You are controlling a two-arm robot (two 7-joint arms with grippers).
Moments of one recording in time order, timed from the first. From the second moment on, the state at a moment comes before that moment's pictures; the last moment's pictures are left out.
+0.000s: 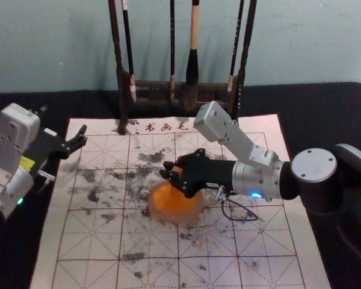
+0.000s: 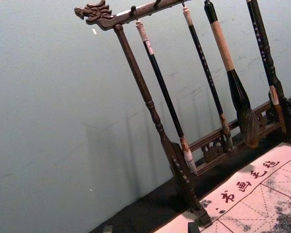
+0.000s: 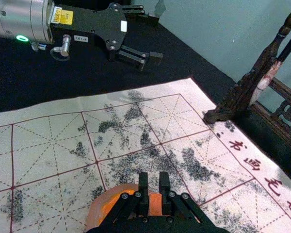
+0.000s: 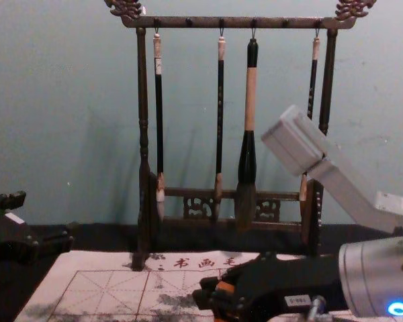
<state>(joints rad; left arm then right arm) -0.20 0.60 0.45 -1.41 -0.25 -0.12 0.03 0.46 0.39 -0.67 -1.34 0.21 0.19 0.62</state>
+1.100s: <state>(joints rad) -0.20 0.60 0.45 -1.41 -0.25 -0.12 0.03 0.44 0.44 -0.67 -1.38 0.23 0.19 0.65</state>
